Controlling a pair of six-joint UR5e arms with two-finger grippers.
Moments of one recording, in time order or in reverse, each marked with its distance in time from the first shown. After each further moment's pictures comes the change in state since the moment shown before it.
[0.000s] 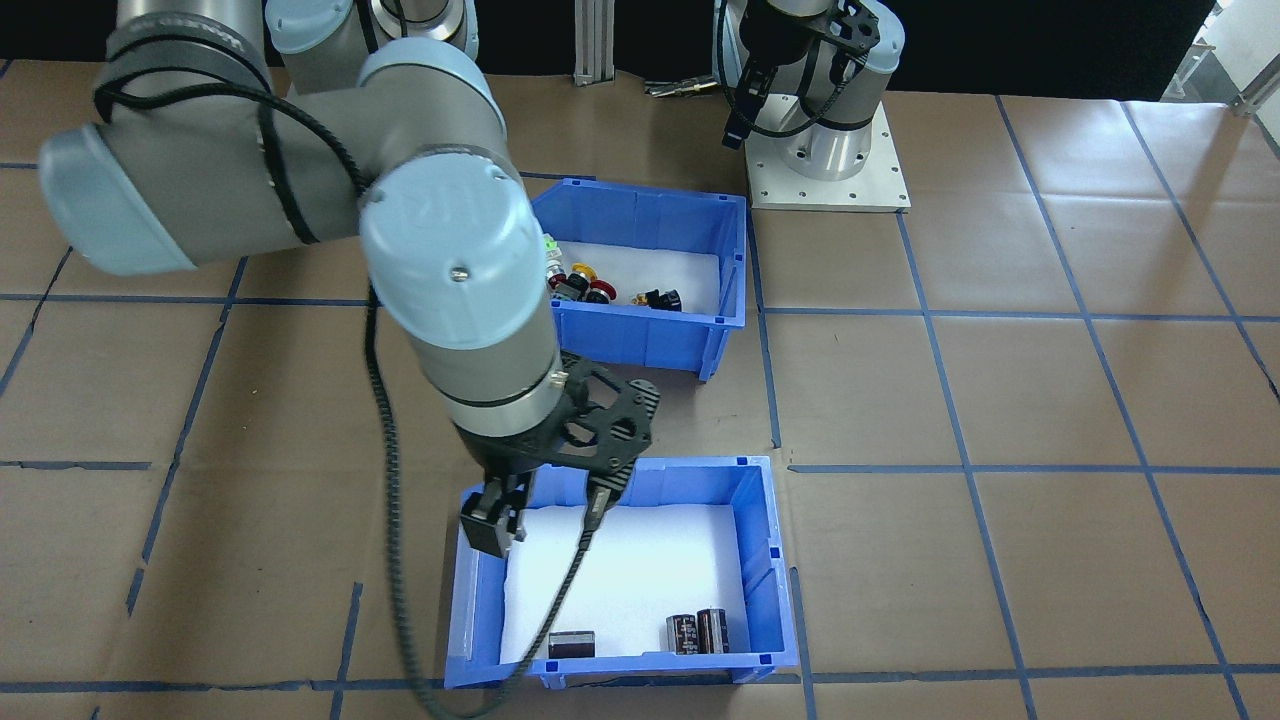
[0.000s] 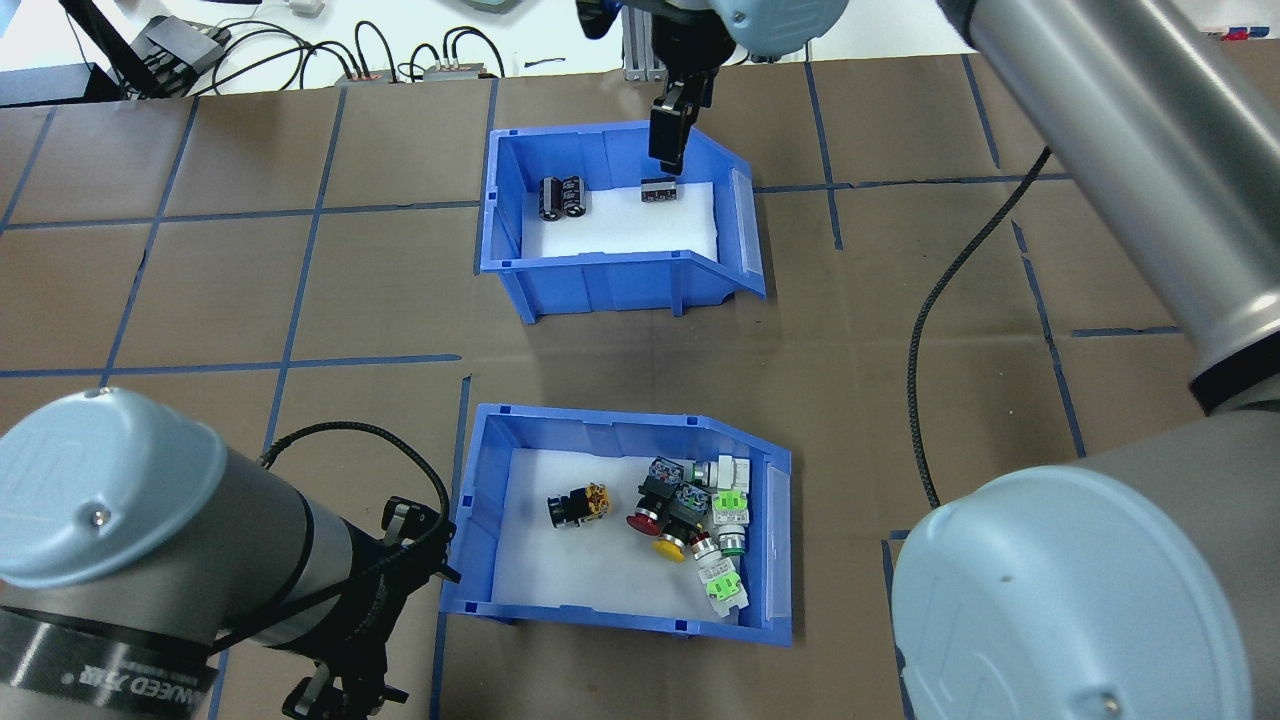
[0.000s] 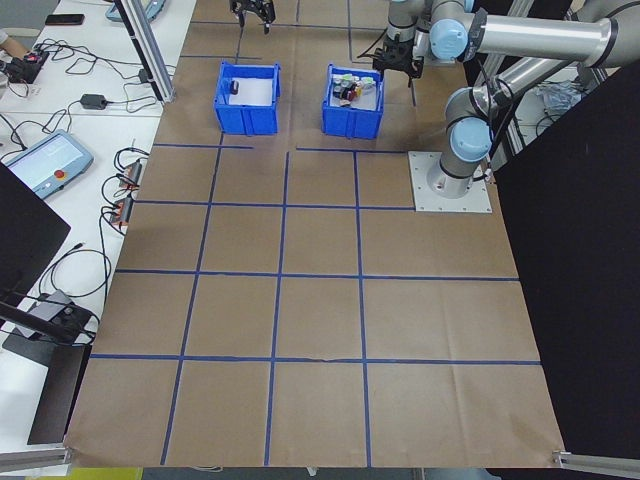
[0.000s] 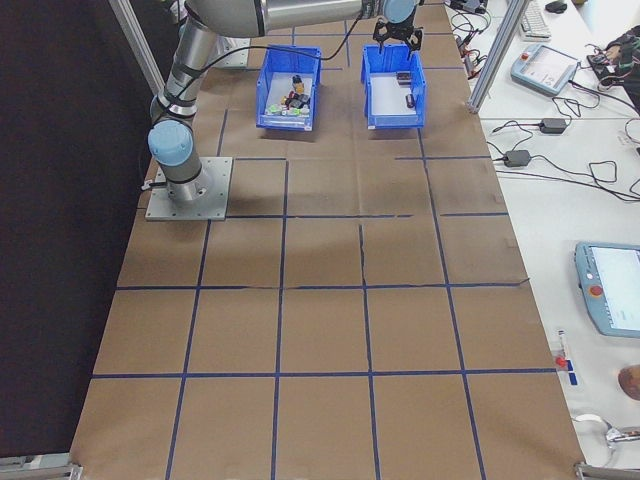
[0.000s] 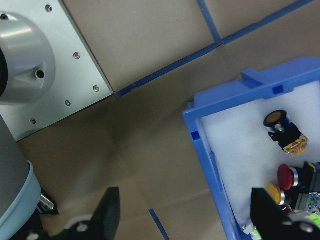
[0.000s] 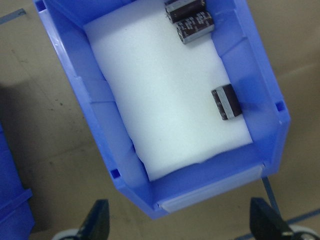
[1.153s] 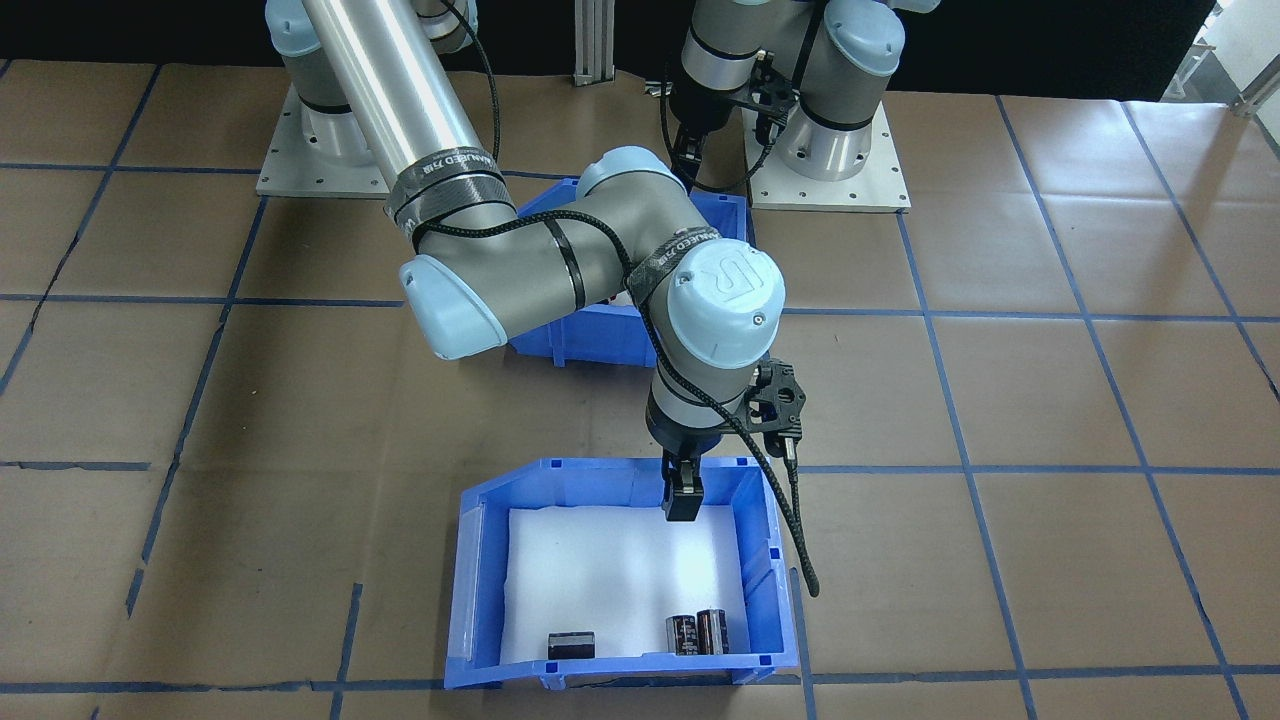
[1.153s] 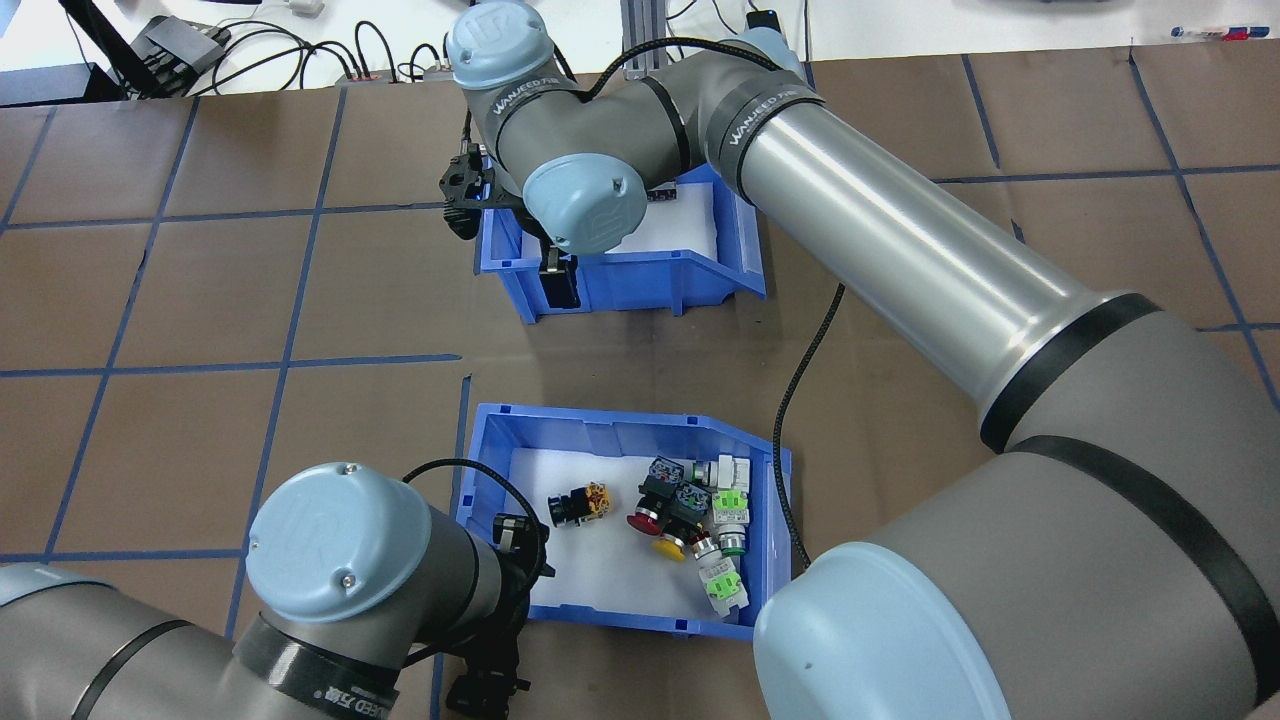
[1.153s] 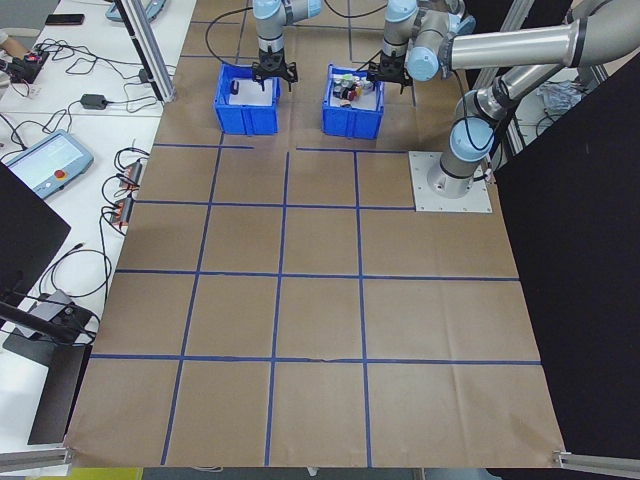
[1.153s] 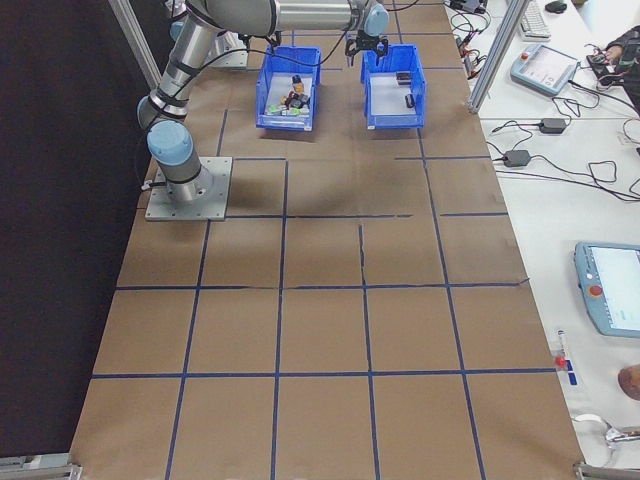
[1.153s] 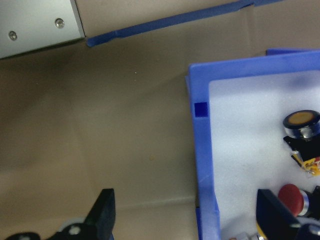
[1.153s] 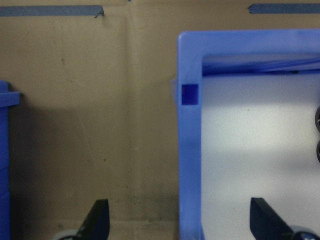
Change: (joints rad) left arm -0.204 -0.193 -0.142 0.400 -0.028 -0.332; right arm 0.181 0.089 0.156 -0.218 -0.061 -0.126
